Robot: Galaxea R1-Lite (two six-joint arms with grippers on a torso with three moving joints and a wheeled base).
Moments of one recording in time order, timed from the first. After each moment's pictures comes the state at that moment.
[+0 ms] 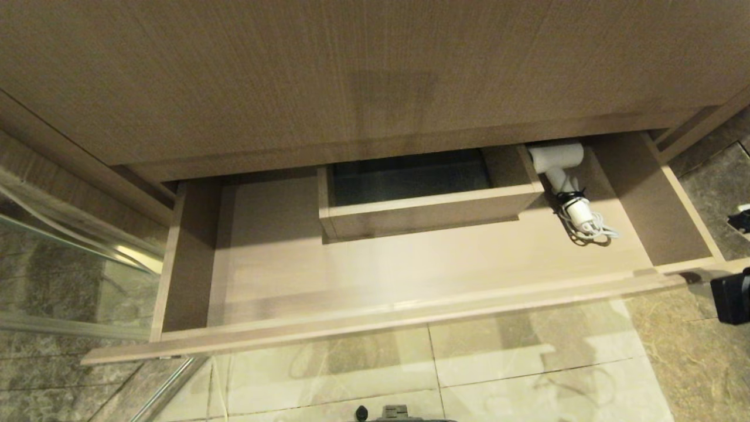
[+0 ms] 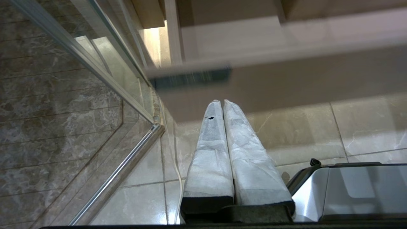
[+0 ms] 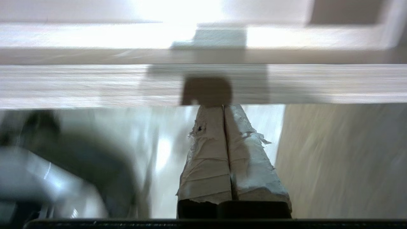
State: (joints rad) left arm 0.00 0.00 0.00 0.00 0.00 0.00; right arm -0.36 1.40 -0.71 -0.10 0.23 -0.36
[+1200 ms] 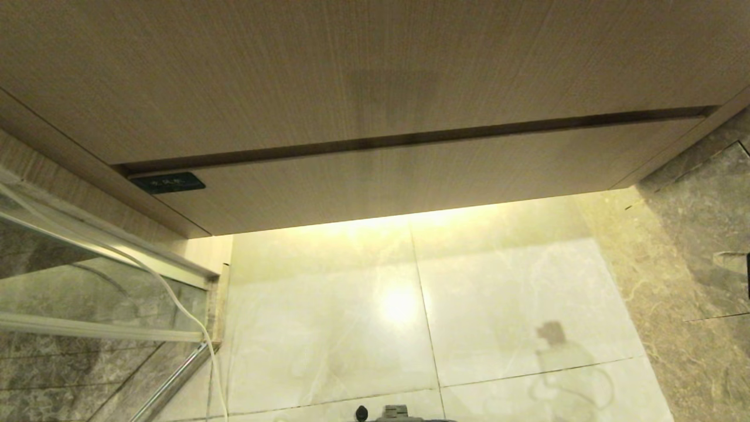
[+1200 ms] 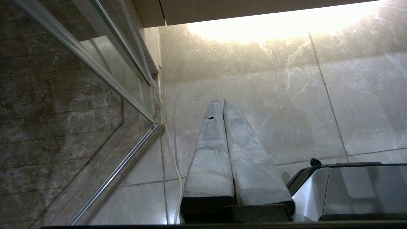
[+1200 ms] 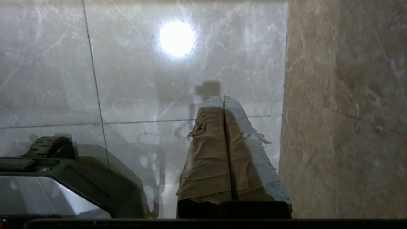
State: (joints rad) left arm 0.00 0.00 0.00 0.00 0.00 0.00; right arm -0.35 1.21 -0.75 -0.01 0.24 -0.29
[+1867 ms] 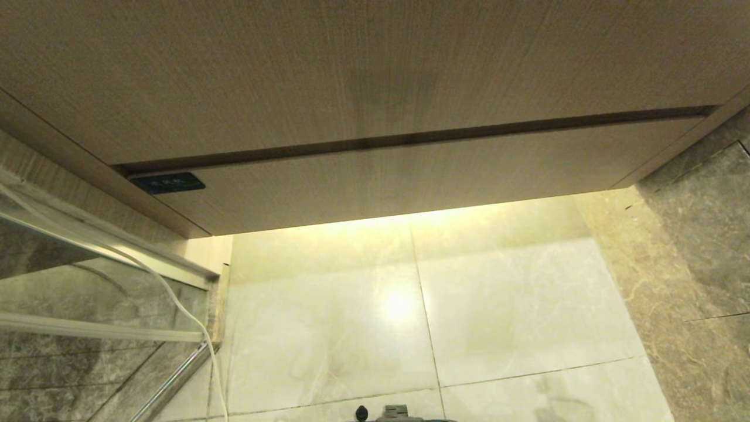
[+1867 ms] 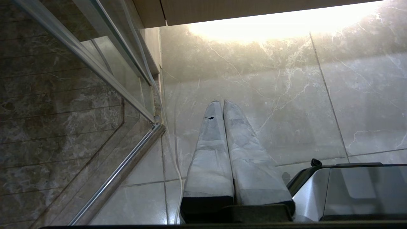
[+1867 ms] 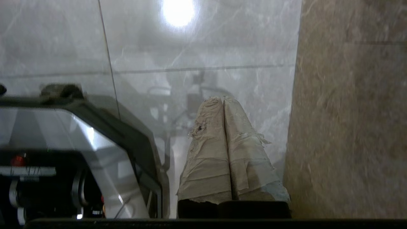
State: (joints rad) left arm 0.00 0.00 0.00 0.00 0.00 0.00; right arm -0.35 0.87 -0.54 0.24 0.22 -0.32
